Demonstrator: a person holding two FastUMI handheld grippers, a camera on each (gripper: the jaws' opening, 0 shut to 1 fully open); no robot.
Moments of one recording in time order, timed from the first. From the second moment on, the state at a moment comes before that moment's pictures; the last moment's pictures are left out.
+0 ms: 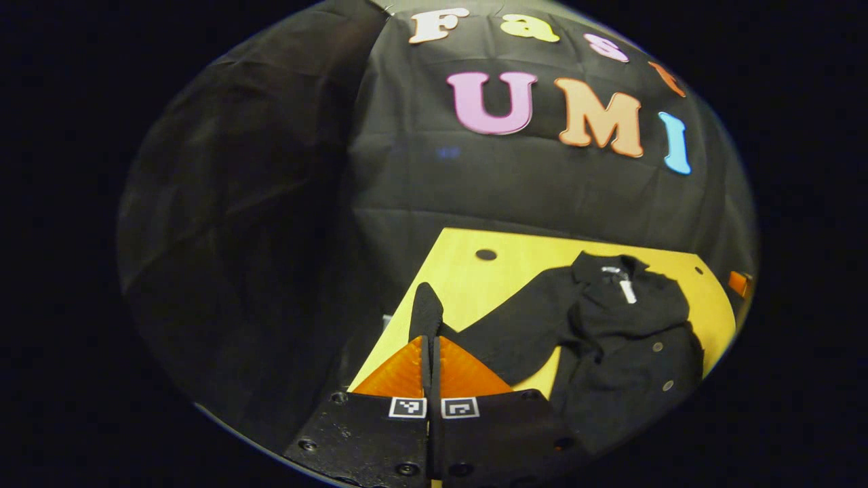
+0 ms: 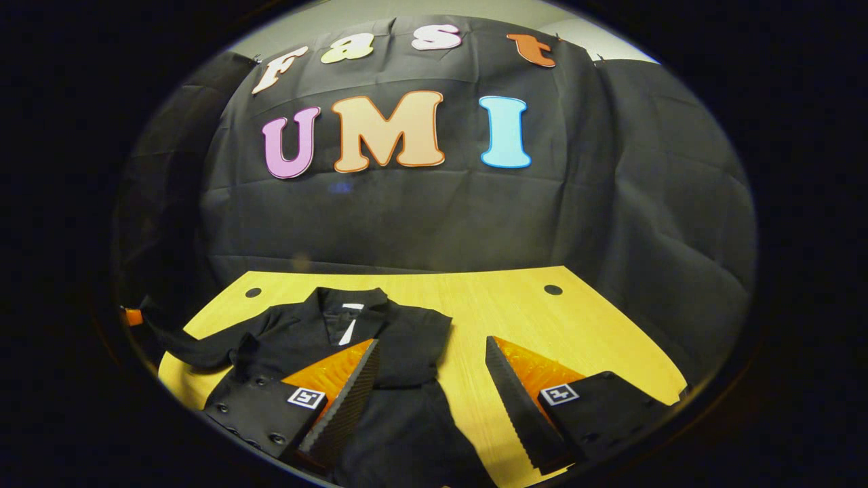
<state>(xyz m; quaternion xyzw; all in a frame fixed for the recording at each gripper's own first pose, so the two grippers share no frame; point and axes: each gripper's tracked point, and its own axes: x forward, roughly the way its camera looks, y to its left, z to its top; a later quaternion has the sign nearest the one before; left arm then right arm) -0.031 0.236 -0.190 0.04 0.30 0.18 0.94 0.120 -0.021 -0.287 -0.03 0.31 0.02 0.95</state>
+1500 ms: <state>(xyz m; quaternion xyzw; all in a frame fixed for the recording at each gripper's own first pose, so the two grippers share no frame) 0.153 -0.097 -0.235 0.07 0.28 -0.08 0.95 0.046 -0.289 -0.263 0.02 0.30 -0.14 0.94</state>
